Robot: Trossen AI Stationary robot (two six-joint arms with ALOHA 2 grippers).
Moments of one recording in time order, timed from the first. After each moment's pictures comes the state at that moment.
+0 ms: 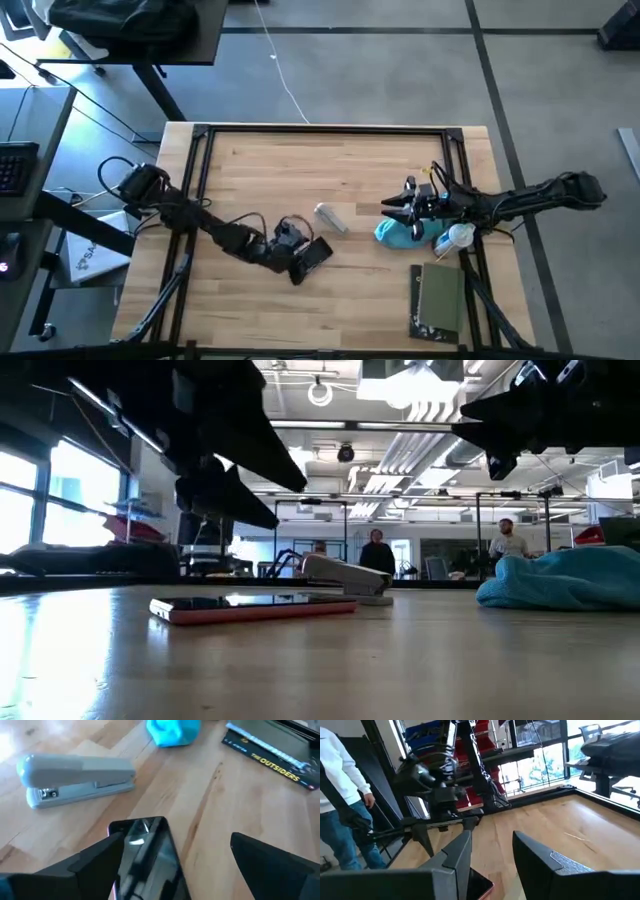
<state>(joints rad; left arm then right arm) -0.49 1.66 0.83 0.13 -0.64 -0.70 0.04 0.80 0.14 0.68 0.04 0.25</state>
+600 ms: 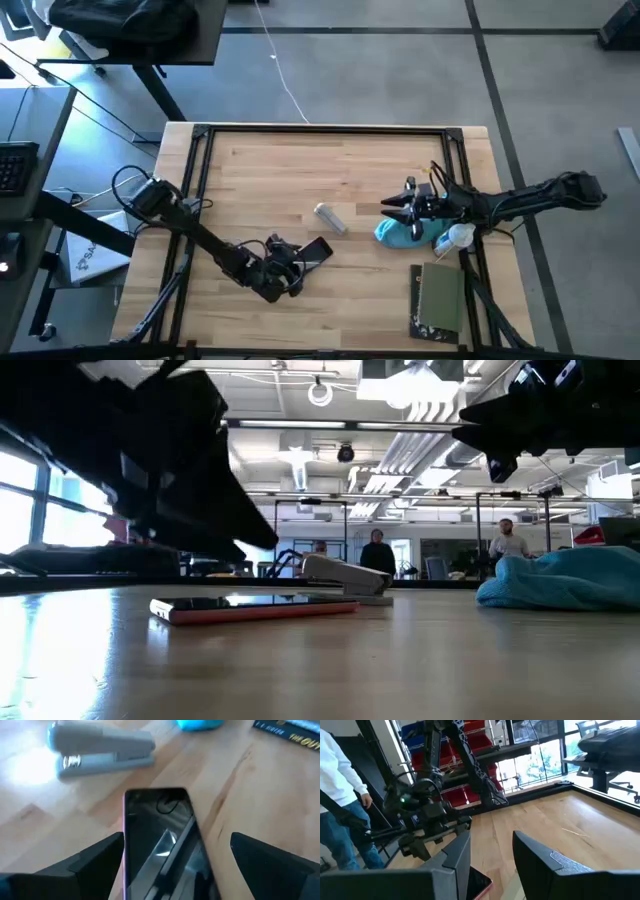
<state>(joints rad) -0.59 1.86 0.83 0.16 -0.82 -0.88 0.04 0.80 0.14 0.66 0.05 0.25</state>
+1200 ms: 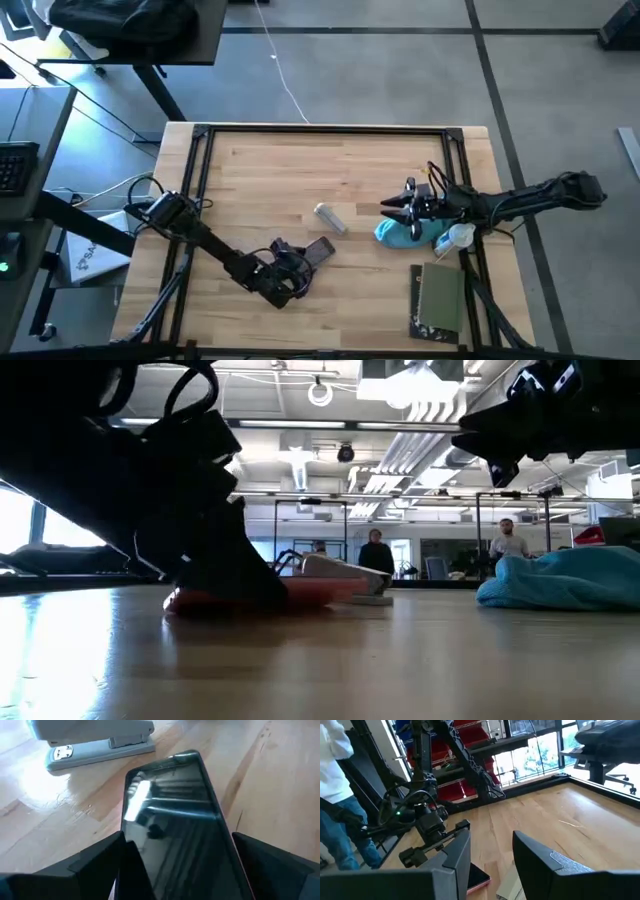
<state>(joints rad) -0.59 2.00 0.89 0.17 -0.86 -0.80 0.04 0.80 0.14 0.63 0.06 0.26</state>
